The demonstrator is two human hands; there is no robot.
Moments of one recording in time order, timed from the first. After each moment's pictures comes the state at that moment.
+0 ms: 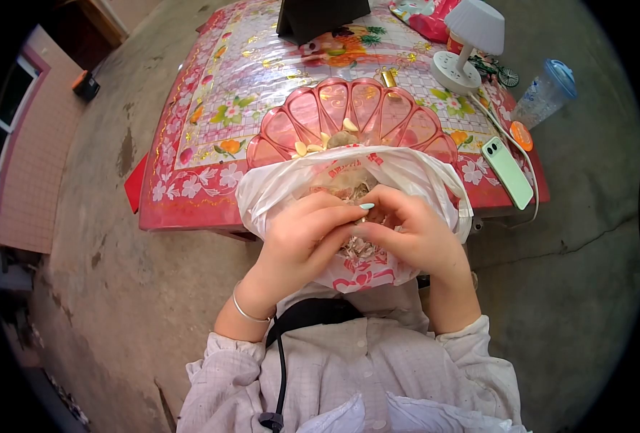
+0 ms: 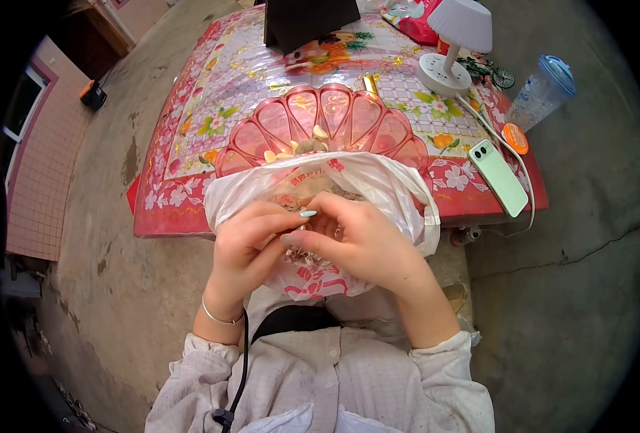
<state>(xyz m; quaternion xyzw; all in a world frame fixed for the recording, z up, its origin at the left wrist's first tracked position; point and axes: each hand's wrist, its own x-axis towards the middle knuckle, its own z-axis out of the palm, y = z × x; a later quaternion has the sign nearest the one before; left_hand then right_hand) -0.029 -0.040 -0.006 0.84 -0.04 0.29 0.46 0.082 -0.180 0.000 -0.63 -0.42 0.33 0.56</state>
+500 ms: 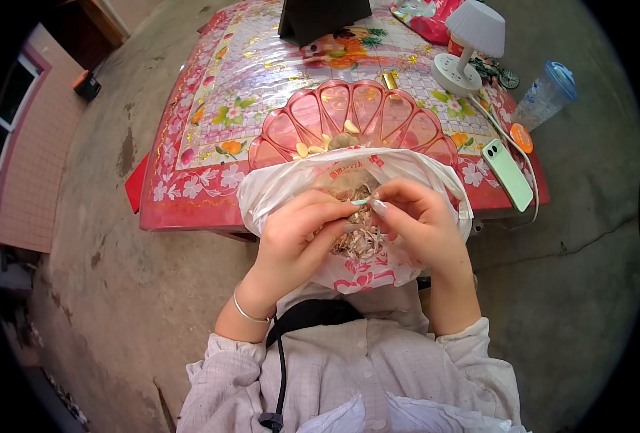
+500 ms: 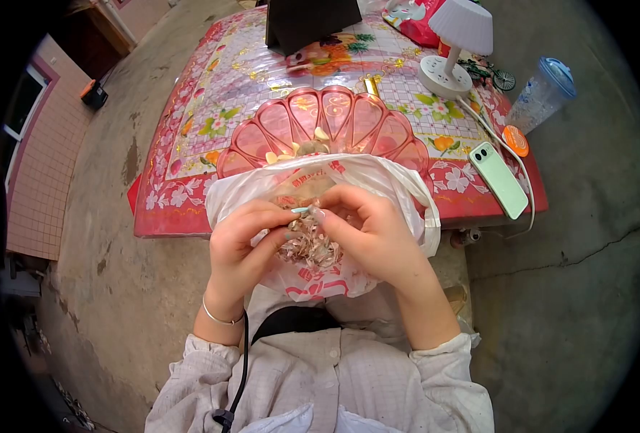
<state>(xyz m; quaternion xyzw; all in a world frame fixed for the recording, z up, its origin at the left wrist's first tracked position) -0.030 -0.035 -0.010 0.82 -0.04 0.31 0.47 0.081 -0.182 -0.001 -0.63 -0.32 0.31 0.63</state>
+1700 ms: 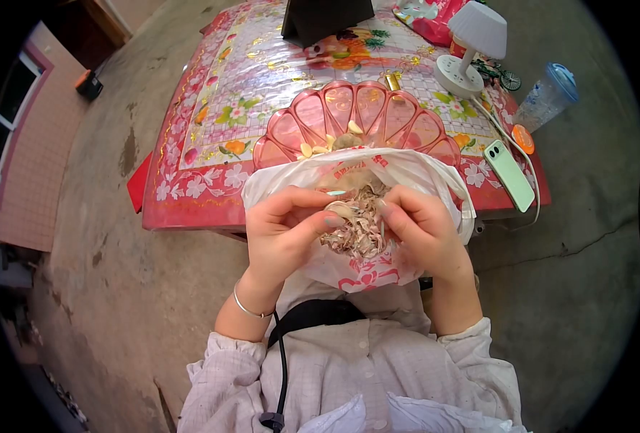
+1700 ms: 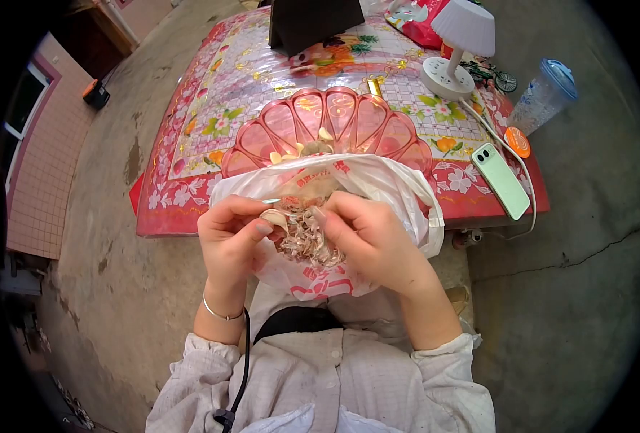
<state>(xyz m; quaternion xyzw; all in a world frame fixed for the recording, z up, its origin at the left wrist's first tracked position) -0.035 -0.031 -0.019 0.56 0.01 0.28 0.78 0.083 -0.184 0.003 -0.65 -0.46 0.26 0.55</state>
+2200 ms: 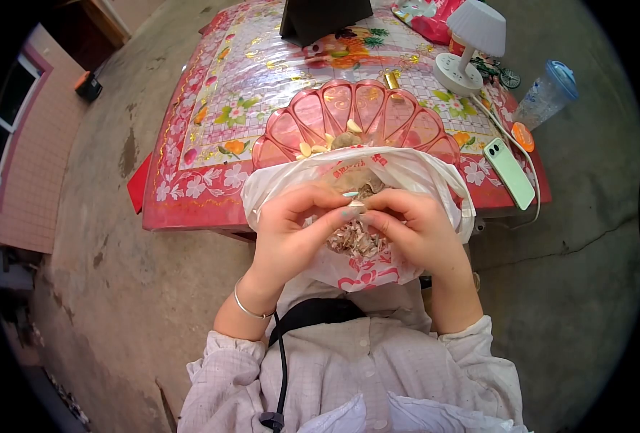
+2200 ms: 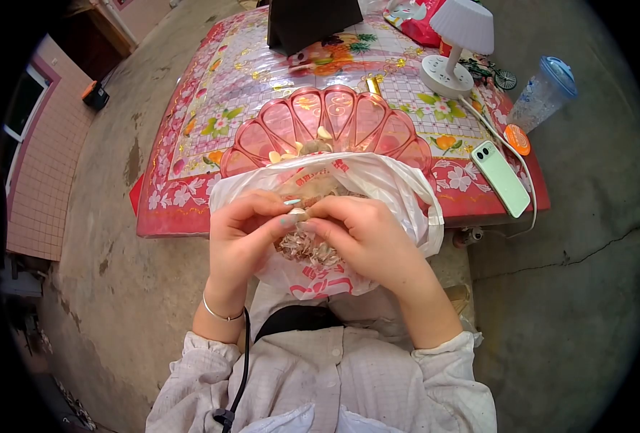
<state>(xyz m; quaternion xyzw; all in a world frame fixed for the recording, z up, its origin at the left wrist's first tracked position) -0.028 -0.030 -0.017 0.70 0.02 0.25 0.67 0.080 -0.178 -0.003 -0.68 -0.45 0.22 0.54</state>
